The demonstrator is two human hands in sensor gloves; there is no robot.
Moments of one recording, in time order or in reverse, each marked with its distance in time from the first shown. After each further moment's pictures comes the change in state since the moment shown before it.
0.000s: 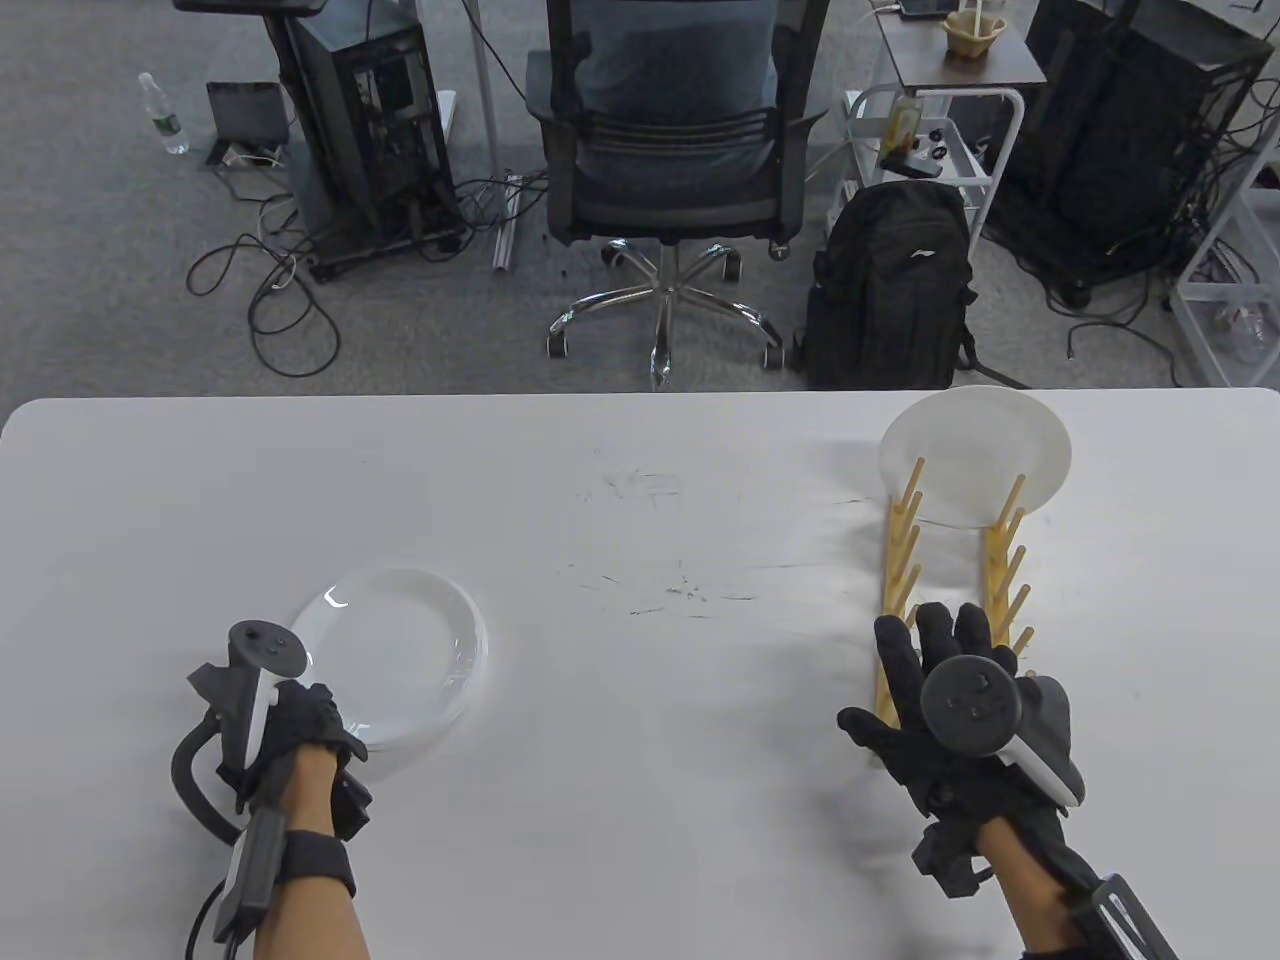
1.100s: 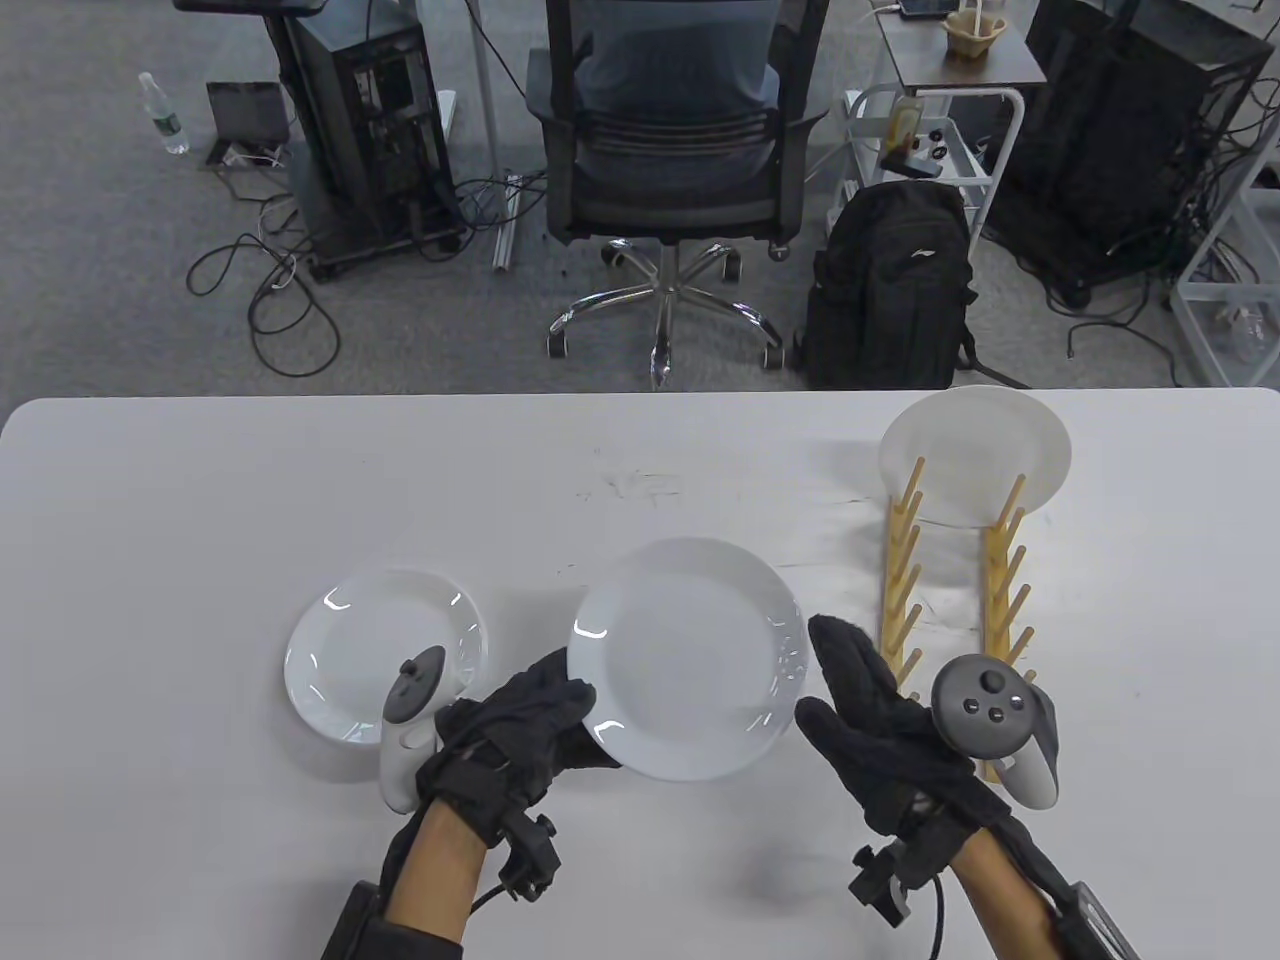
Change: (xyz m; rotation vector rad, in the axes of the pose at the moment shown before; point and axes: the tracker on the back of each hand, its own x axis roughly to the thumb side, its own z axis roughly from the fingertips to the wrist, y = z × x) left_hand 0.109 -0.058 0.161 -1.146 -0.951 1.173; right_hand 0.057 -0.005 0.009 0.173 -0.290 -0.703
